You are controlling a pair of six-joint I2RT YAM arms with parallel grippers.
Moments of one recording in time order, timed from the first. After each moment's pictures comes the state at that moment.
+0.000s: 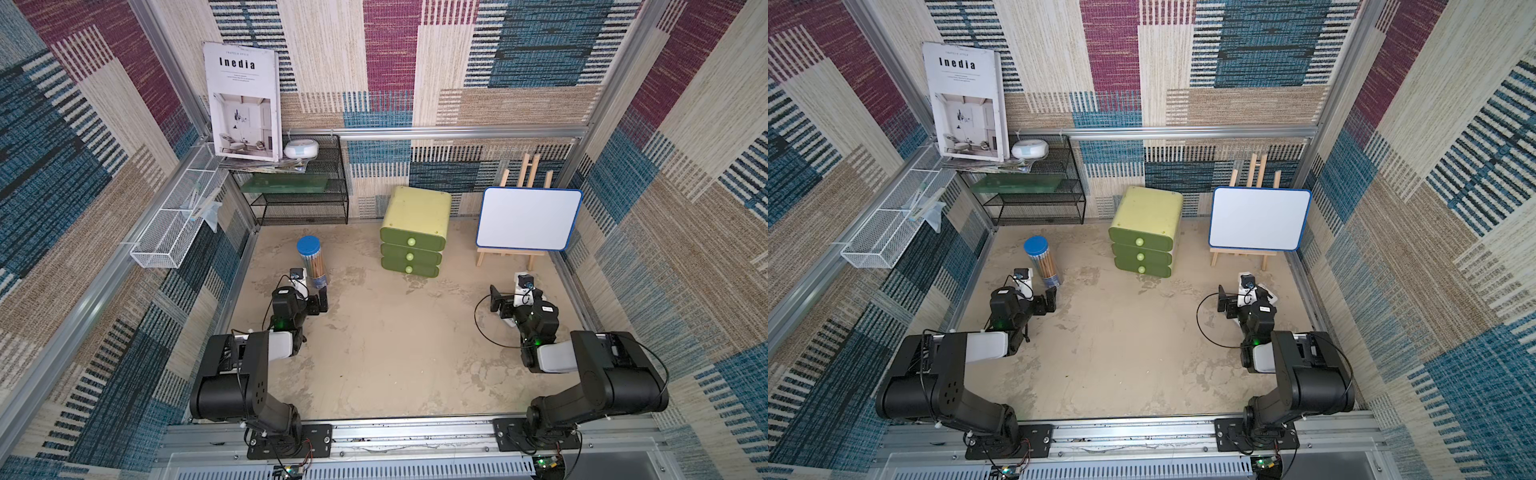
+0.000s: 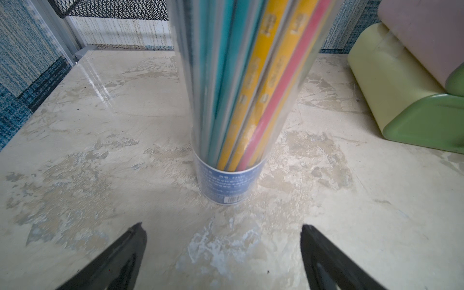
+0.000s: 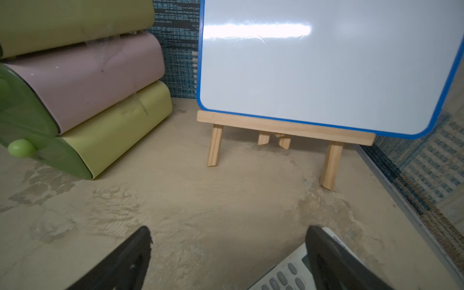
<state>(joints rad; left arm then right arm) 0.05 1.53 0.44 0.67 0.13 0.01 -0.02 1.51 0.23 1.11 -0.07 -0.06</state>
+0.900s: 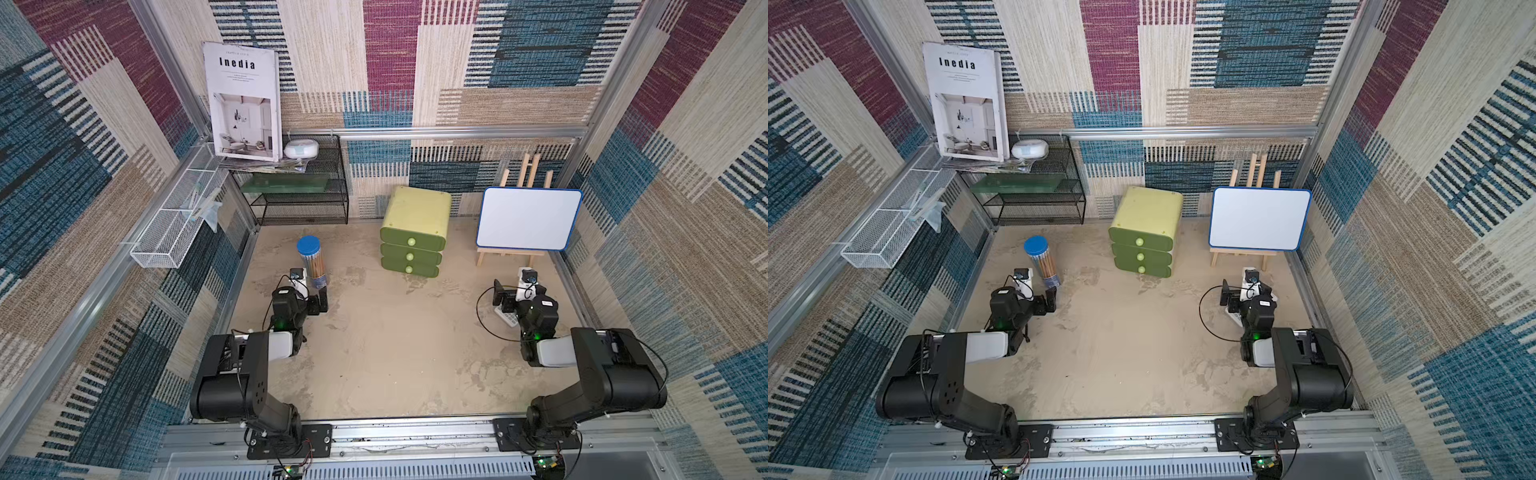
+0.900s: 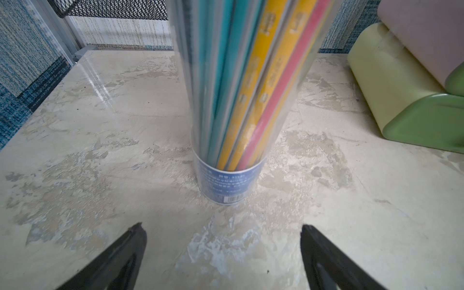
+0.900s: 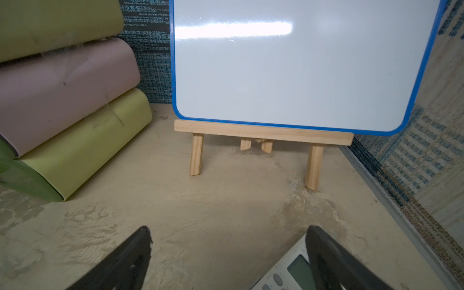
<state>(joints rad) 0.05 1.53 0.44 0.67 0.13 0.01 -0.02 1.52 0.27 1.08 -0.01 -0.04</state>
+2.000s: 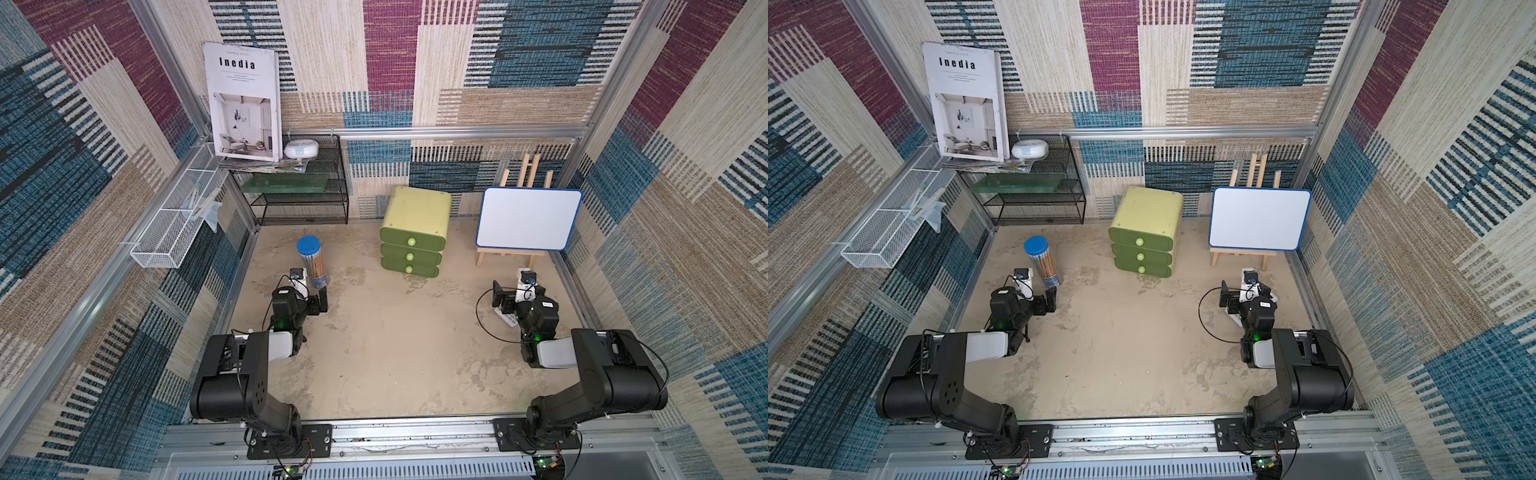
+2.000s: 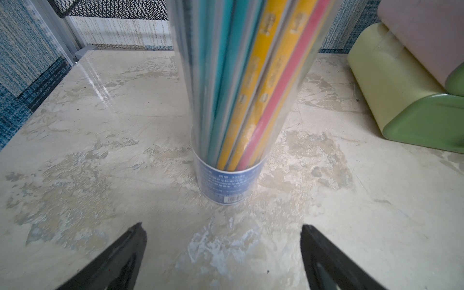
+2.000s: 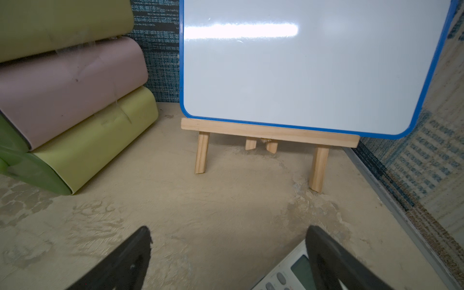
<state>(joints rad) 0.05 1.53 0.44 0.67 0.13 0.01 -0.03 1.51 0.26 1.09 -0.04 -0.05</state>
